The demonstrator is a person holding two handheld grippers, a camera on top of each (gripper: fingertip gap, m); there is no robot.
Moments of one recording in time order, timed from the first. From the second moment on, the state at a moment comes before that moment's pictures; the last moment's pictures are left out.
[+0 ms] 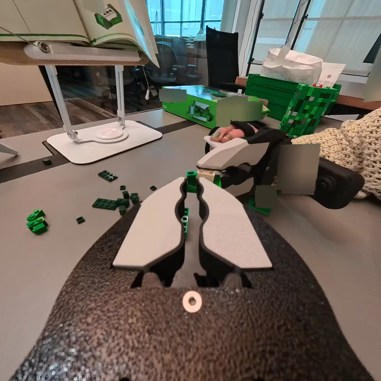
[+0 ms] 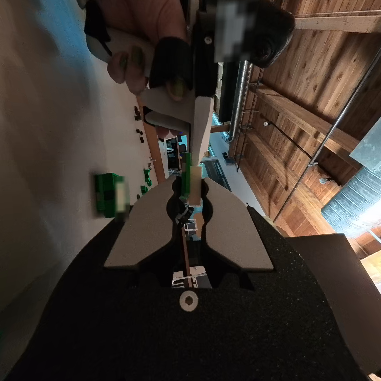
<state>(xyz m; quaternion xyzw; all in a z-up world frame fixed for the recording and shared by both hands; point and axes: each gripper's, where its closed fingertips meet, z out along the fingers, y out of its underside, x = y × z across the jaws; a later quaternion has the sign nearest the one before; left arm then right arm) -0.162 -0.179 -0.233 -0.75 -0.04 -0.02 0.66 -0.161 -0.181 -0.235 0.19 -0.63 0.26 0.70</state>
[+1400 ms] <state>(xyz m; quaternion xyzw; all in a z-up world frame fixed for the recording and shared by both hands) -0.157 -0.158 -0.233 -0.72 -0.09 -0.03 0.69 -0.167 -0.176 -0.233 0.15 -0.65 0.29 0.69</state>
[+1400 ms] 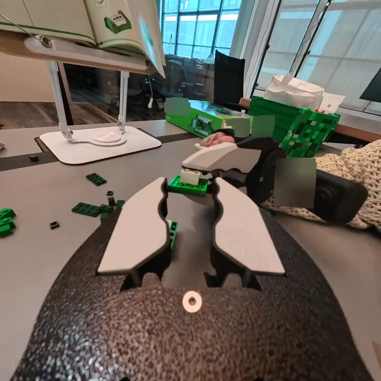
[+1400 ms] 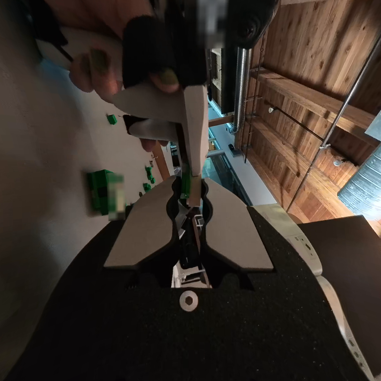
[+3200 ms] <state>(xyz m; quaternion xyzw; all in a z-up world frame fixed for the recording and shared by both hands) -0.202 -0.170 -0.226 -0.69 0.05 0.55 0.47 -0.178 -0.167 -0.237 -0.21 -0.70 0.65 0.20</state>
